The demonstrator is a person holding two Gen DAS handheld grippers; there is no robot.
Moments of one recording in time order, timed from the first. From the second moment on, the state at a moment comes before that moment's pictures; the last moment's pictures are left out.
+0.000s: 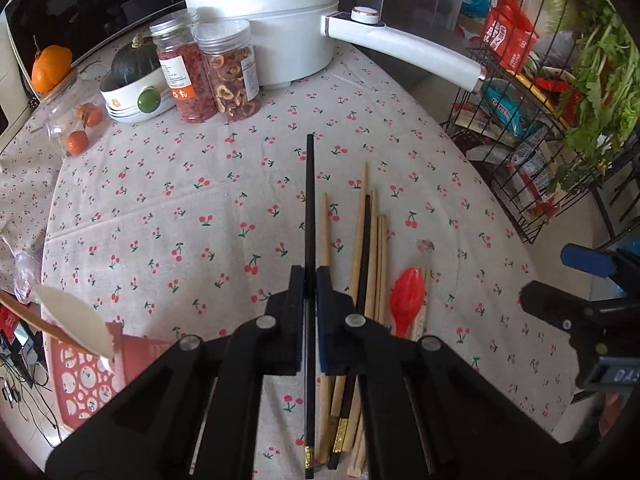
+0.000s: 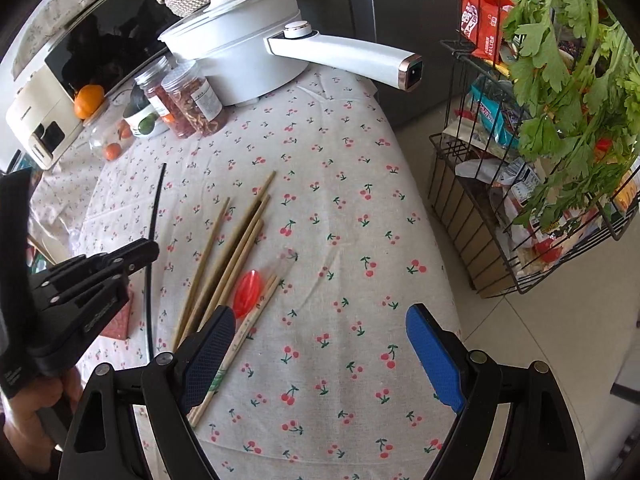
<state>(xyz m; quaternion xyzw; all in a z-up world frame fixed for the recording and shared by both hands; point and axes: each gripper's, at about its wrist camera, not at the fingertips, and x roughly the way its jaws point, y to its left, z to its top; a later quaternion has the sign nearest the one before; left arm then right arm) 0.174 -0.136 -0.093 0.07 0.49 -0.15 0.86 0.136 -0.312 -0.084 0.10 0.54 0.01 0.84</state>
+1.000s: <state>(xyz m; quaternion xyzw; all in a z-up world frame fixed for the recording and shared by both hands) 0.051 -0.021 -0.010 -0.01 0.38 -0.23 0.90 0.196 -0.268 -0.143 0.16 0.56 0.09 0.81</state>
